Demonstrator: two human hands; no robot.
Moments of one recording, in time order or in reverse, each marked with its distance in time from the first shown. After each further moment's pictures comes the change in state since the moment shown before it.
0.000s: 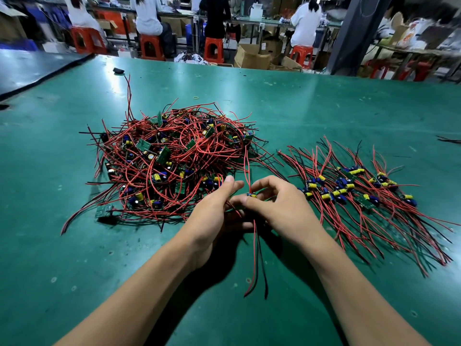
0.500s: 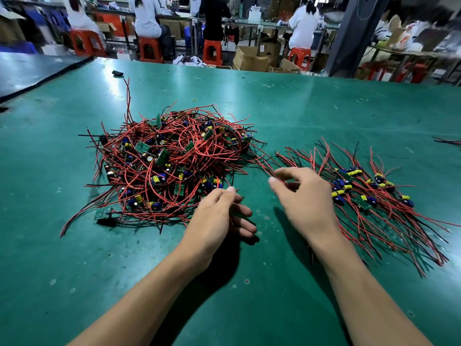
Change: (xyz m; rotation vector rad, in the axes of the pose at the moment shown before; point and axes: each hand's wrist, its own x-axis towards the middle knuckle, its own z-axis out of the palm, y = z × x) left_hand -0.003 -0.005 0.006 0.106 0.065 0.146; right_hand 0.013 0.014 -0.022 -0.224 0.370 -0.182
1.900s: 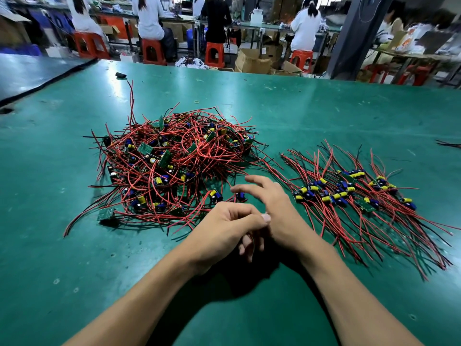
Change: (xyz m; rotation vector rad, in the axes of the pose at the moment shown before) left_hand -0.008 0.000 -0.011 0.242 -0.441 0.105; right_hand -0.010 -0.007 0.021 -0.037 -0.555 -0.234
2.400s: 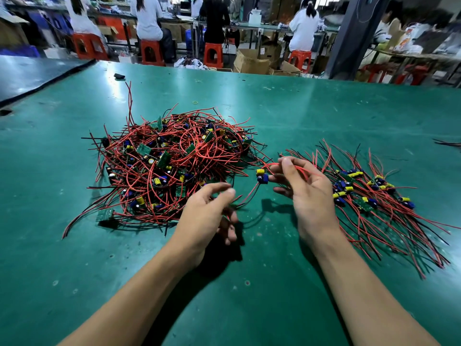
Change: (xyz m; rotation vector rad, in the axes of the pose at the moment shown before) left_hand 0.008 -0.001 -0.013 -0.194 0.454 -0.070; right_hand 0.003 0.006 -0.019 0.902 0.620 0.120
